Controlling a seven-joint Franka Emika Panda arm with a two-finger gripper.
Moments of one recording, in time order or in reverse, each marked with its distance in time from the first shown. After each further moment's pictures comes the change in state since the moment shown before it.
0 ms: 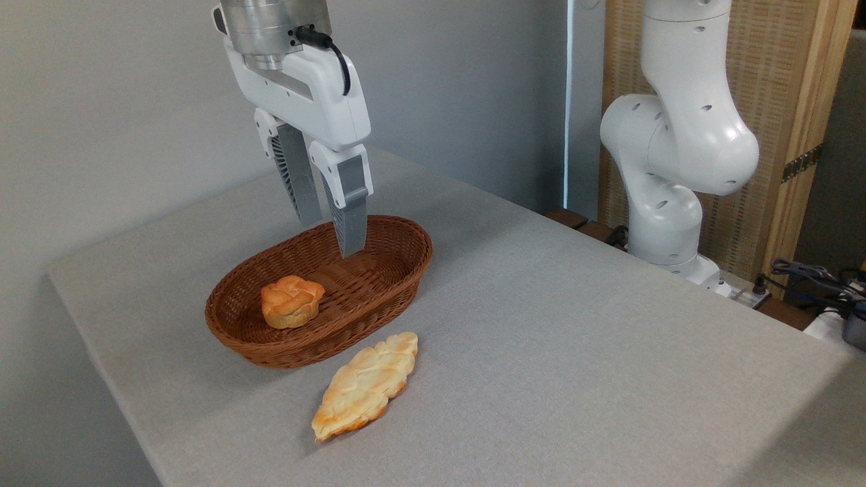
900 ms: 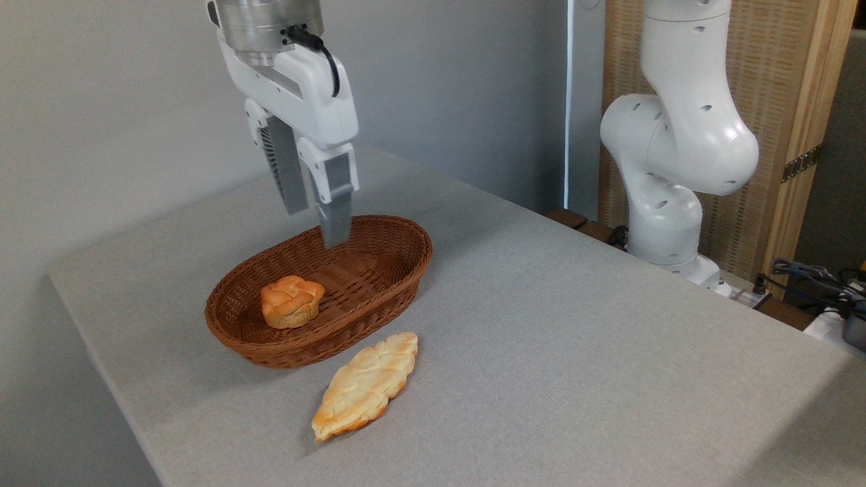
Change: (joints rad) arm -0.007 0.000 -0.014 -0.002 -0.076 0.032 -0.003
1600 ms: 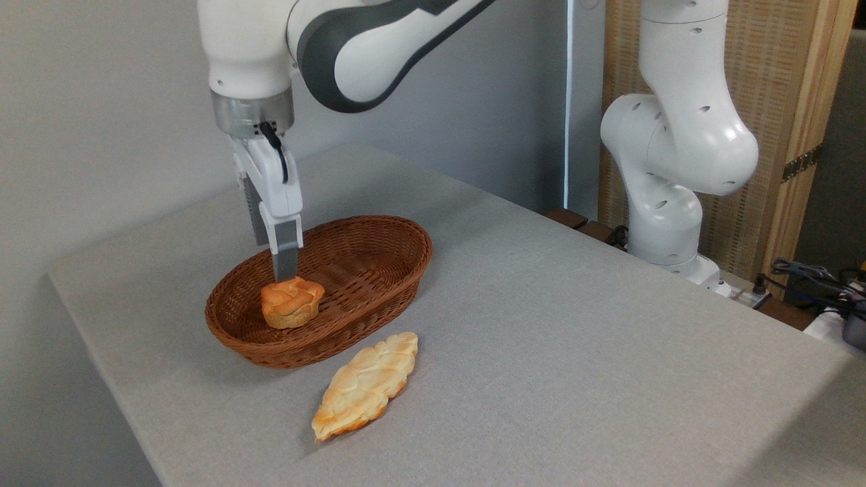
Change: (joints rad) arm -0.010 0.027 -0.210 -0.297 -0.054 0.422 0.009
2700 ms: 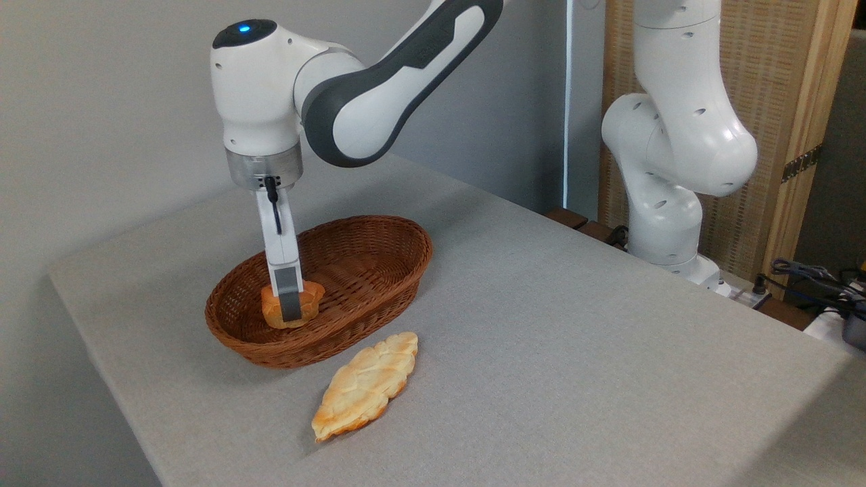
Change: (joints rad) arm -0.032 0.066 -0.003 -0.095 0.054 0.143 0.131
